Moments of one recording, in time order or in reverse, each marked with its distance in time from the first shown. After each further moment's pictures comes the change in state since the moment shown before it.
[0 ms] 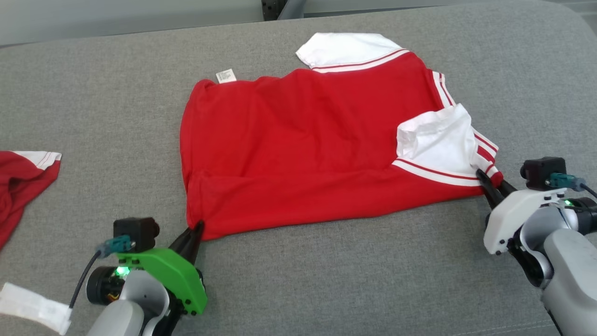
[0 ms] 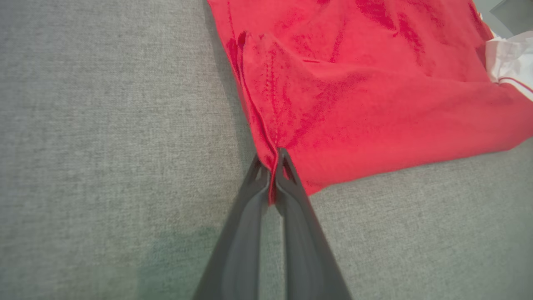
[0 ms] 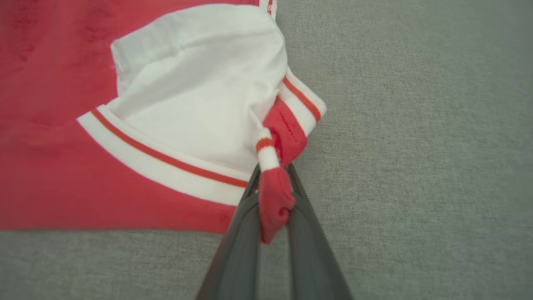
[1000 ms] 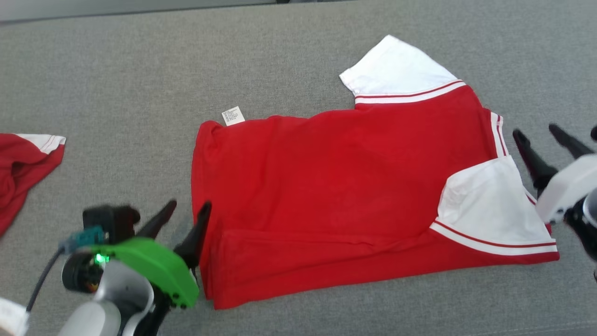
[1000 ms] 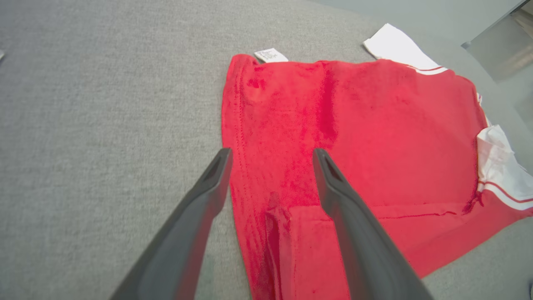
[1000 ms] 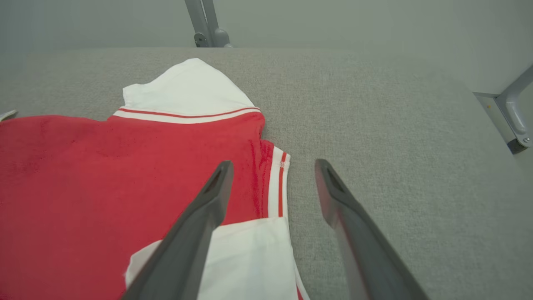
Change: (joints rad) left arm 0.174 0.106 0.050 -0.484 -0.036 0.137 0.132; right arm 0.168 -0.105 -0.223 -0.486 0.075 -0.001 0.255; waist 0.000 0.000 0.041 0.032
